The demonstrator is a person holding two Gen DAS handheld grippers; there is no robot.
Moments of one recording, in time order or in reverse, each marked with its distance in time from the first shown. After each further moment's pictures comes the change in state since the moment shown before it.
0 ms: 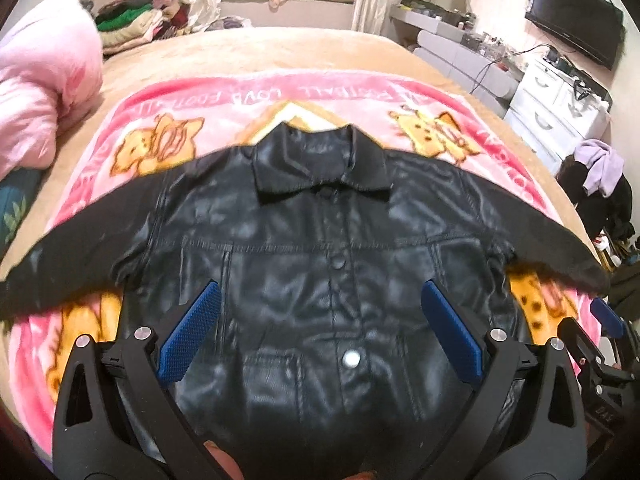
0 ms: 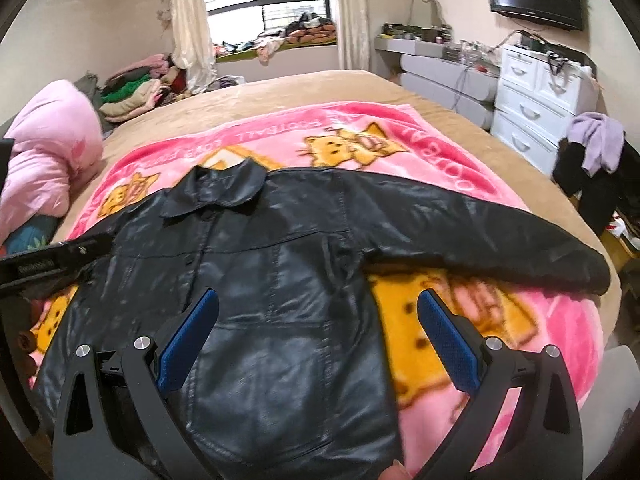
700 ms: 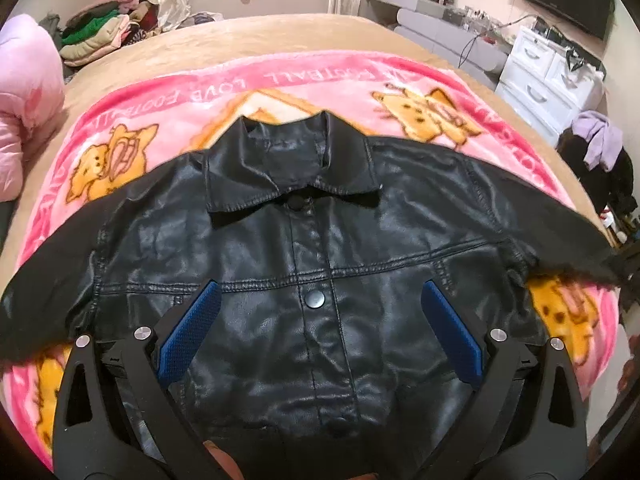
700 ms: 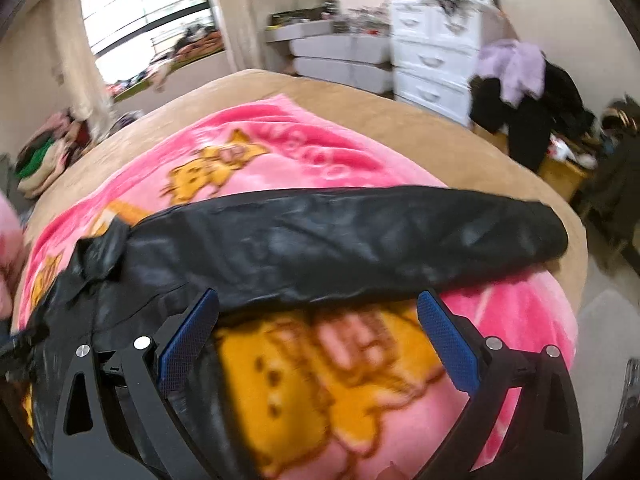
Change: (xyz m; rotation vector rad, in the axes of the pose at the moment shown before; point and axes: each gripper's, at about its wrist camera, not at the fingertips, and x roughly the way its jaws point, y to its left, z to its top) left arm 0.077 -0.019 0.018 0.078 0.072 -0.023; right arm 0.043 -0.147 0.014 0.344 0.032 -0.230
